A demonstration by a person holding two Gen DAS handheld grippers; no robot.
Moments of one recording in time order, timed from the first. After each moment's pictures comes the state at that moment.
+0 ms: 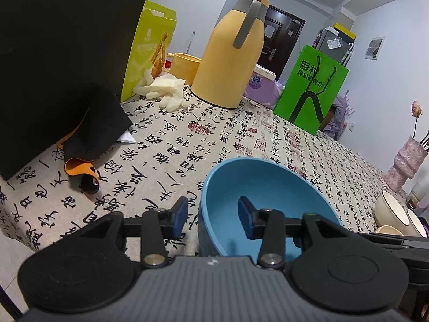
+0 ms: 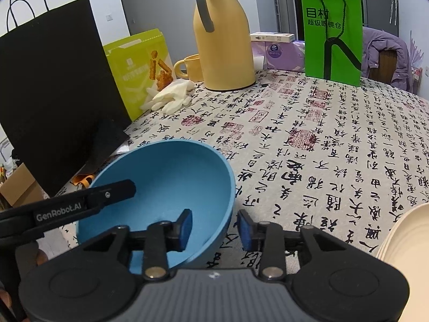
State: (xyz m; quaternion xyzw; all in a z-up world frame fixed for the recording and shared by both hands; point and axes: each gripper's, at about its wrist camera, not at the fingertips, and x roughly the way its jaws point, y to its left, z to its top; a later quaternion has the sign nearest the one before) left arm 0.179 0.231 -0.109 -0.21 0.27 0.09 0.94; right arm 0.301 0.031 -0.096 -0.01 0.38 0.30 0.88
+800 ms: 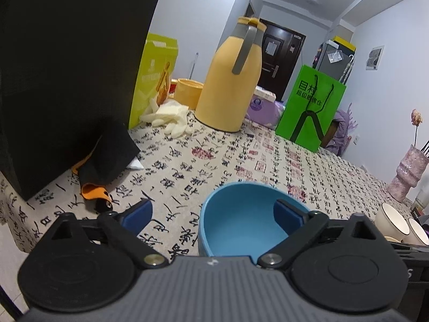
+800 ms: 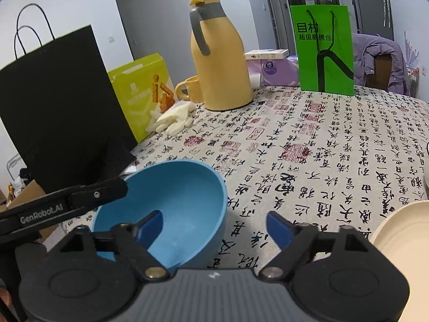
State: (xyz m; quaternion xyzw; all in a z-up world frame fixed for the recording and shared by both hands) left arm 0.161 0.224 -0.083 -0.18 0.23 0.11 0.95; right arm 0.290 0.006 -0.081 0.03 0.34 0.30 0.89
